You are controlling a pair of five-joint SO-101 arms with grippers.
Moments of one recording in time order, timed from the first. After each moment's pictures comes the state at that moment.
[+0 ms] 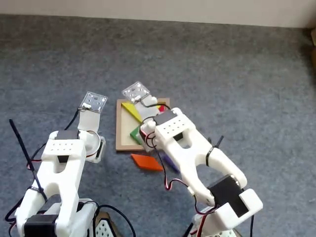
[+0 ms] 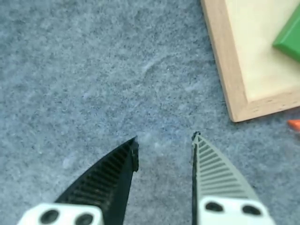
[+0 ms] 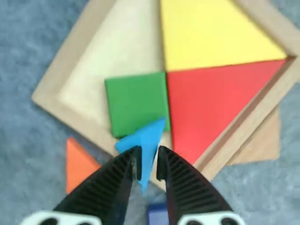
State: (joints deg) left arm -8.8 -26.6 60.5 50.5 -11.1; right arm -36.7 0.4 28.0 51.3 10.1
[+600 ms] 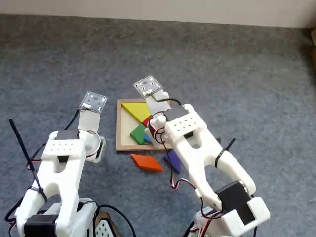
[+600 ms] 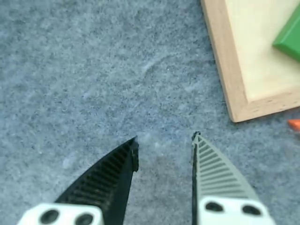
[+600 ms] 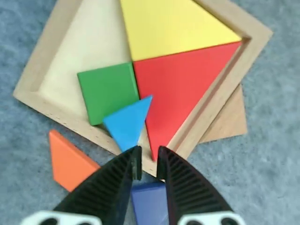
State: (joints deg) left arm -8.8 -26.6 60.5 50.5 -11.1; right arm -32.6 -4.4 28.0 56.2 10.1
